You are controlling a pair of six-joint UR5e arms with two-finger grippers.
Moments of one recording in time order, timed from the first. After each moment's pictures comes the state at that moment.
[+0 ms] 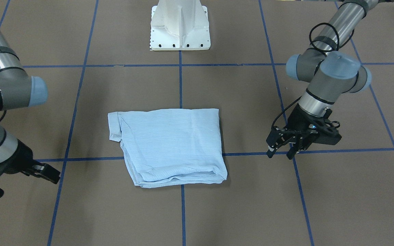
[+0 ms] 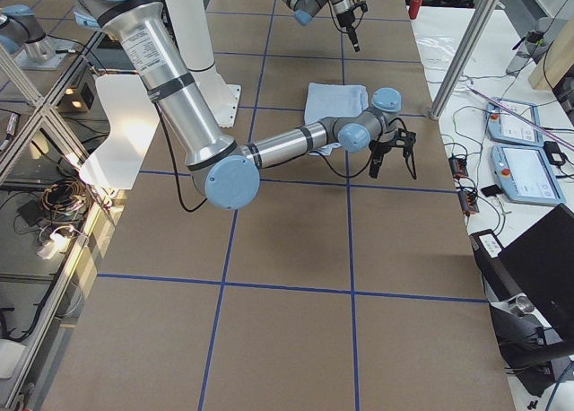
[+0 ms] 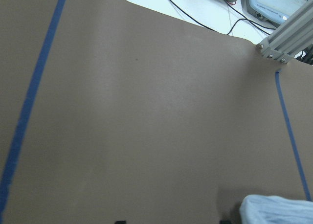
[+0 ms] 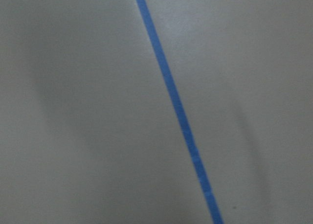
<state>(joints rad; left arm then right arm) -0.89 -1.93 -1.52 -2.41 -1.91 -1.13 1.09 -1.10 1.38 -1.24 2.19 1.00</state>
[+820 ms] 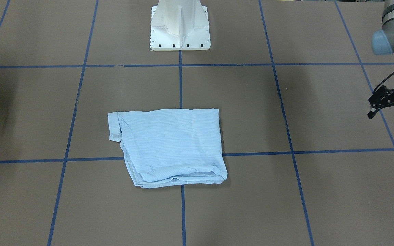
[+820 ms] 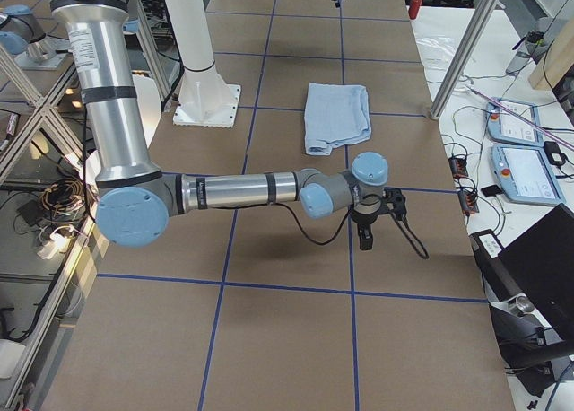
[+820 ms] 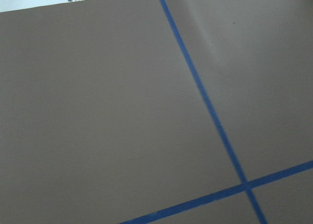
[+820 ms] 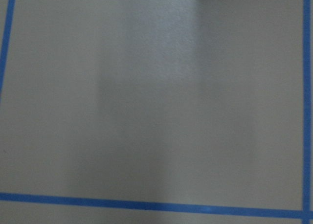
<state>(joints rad) -1.27 -1.56 -1.67 -2.27 -2.21 -0.39 1.35 -1.49 1.53 -1.27 2.28 0.21</state>
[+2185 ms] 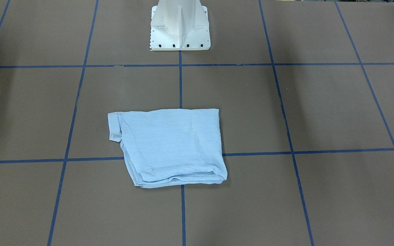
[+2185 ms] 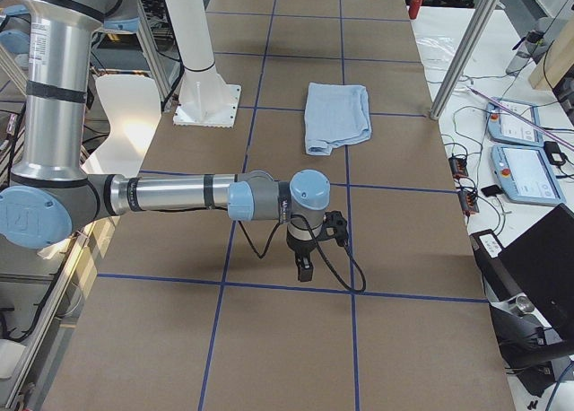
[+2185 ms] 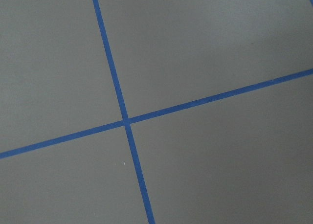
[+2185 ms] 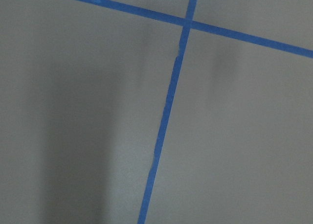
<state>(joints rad) -1.57 -1.33 -1.82 -1.94 -2.39 -0.05 1.47 -1.73 1.77 -1.60 2.27 -0.12</state>
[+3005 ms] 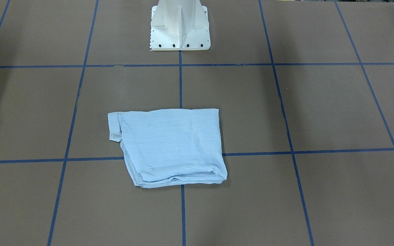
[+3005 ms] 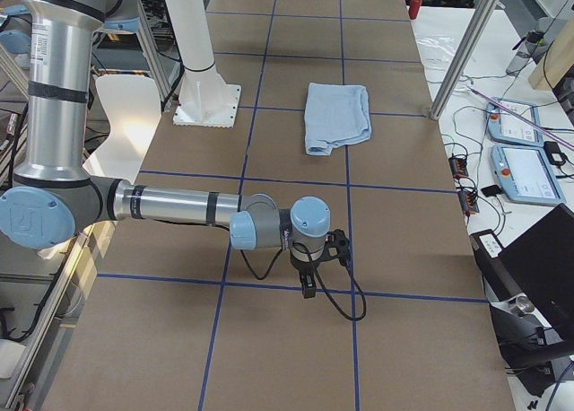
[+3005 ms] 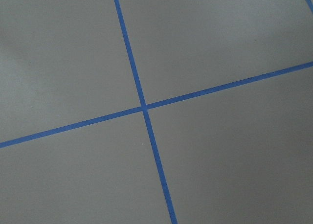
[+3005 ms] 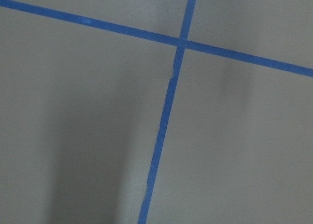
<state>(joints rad) -1.61 -1.32 -1.87 -1.86 -2.33 0.04 1.47 -1.72 1.65 -1.40 2.33 -0.06</state>
